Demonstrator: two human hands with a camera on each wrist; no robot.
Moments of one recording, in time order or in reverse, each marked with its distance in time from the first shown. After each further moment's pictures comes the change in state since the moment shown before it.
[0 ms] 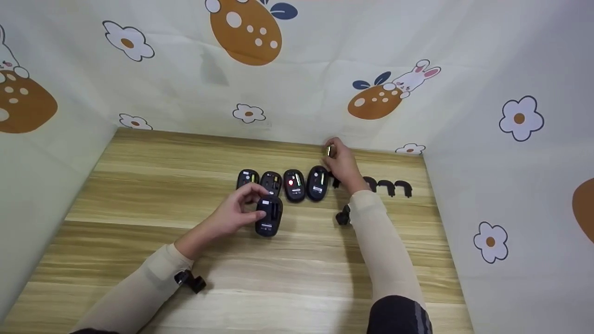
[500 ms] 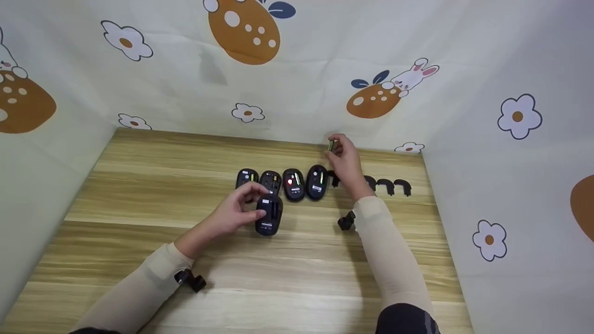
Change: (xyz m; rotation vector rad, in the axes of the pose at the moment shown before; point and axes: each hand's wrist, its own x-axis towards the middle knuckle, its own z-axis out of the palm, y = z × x) left_hand 0.002 0.002 0.002 0.001 0.001 0.015; right_hand -0.018 -0.019 -0.009 0.196 0.135 -0.066
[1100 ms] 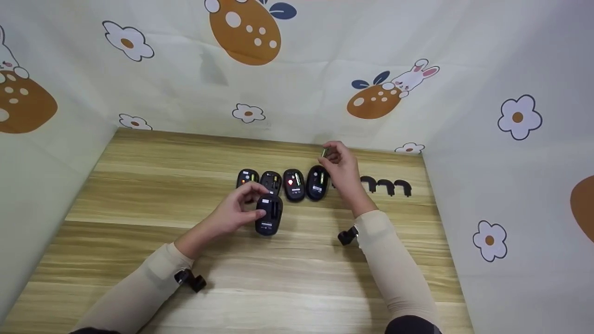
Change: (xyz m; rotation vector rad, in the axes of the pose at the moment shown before) left_hand 0.000 0.001 -0.002 0.011 0.007 -0.024; right_hand -0.035 -0.037 0.009 0.122 0.021 -0.049
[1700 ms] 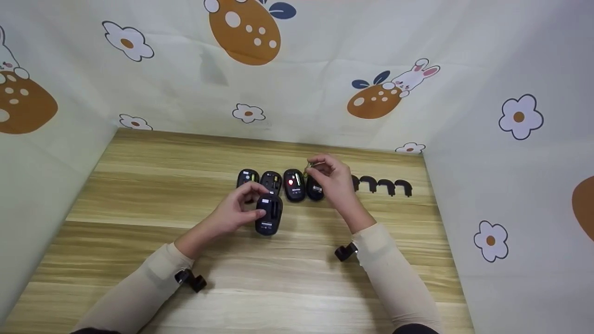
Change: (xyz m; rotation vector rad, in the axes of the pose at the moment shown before) left_hand 0.001 -0.002 0.000 -0.019 0.008 0.028; right_hand -0.037 -0.033 0.019 0.130 -0.041 -0.002
